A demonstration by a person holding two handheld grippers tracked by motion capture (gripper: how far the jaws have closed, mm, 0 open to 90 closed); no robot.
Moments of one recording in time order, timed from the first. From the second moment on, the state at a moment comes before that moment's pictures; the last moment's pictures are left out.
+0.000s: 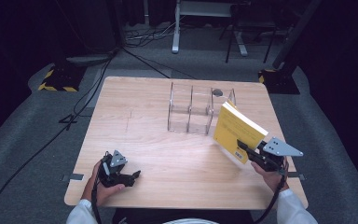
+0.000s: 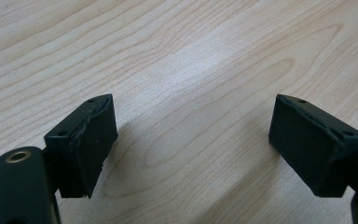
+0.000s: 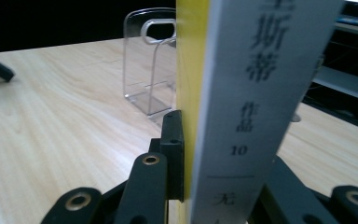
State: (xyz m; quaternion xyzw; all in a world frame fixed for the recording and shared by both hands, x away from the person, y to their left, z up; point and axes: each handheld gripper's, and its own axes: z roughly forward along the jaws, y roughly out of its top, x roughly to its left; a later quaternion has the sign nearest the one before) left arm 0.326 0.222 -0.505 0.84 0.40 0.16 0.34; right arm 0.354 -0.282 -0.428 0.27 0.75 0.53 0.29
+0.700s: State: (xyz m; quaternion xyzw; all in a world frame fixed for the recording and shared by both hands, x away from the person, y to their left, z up) left arm 0.326 0.218 -0.505 0.84 0.39 0.16 0.34; right arm 0.405 -0.256 -0.395 0.33 0.72 0.51 0.34
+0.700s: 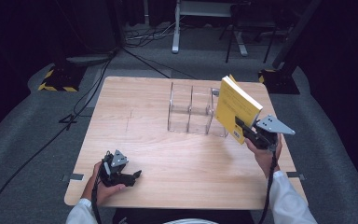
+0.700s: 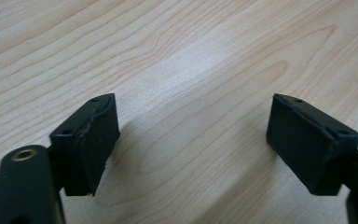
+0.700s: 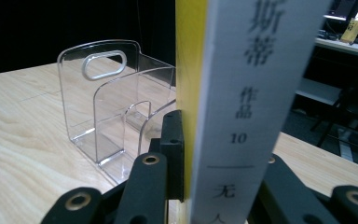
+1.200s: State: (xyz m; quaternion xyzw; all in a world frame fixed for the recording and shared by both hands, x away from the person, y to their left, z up) left arm 0.326 0.217 -0.504 0.84 0.39 0.16 0.34; right arm 0.445 -0.232 -0.401 0.37 0.71 0.49 0.36
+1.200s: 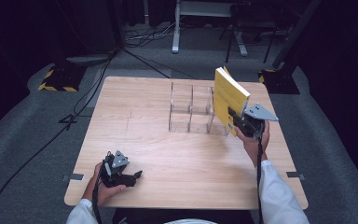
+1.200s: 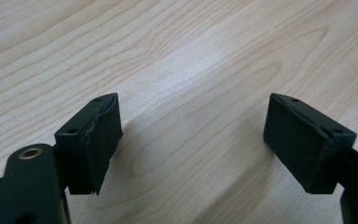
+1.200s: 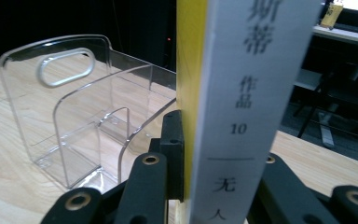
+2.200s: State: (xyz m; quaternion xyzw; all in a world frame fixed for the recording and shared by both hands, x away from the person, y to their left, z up) left arm 0.321 0.213 -0.505 0.85 0.38 0.14 0.35; right arm 0.474 -0.221 -0.436 0.39 0.70 0.46 0.37
